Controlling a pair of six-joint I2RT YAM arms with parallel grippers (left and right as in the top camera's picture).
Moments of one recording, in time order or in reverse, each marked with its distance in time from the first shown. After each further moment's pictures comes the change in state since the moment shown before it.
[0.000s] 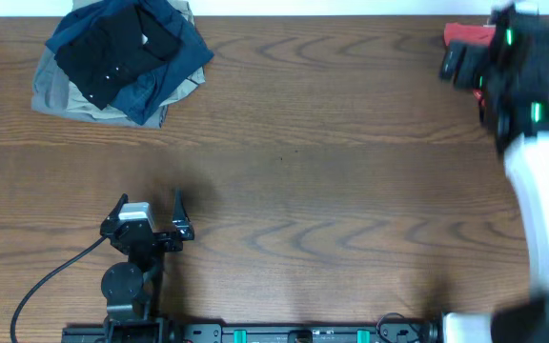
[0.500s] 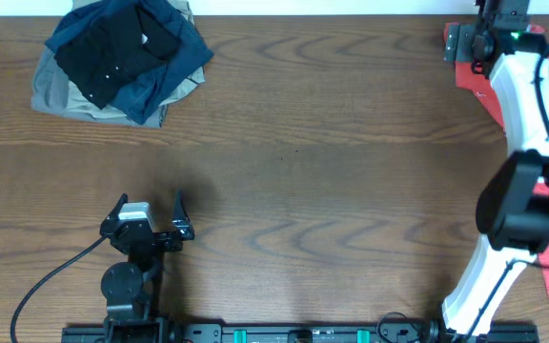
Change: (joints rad) left arm 0.000 0.000 0.000 0.000 0.000 0.000; right arm -0.079 0.579 0.428 -0.086 0.066 -0.154
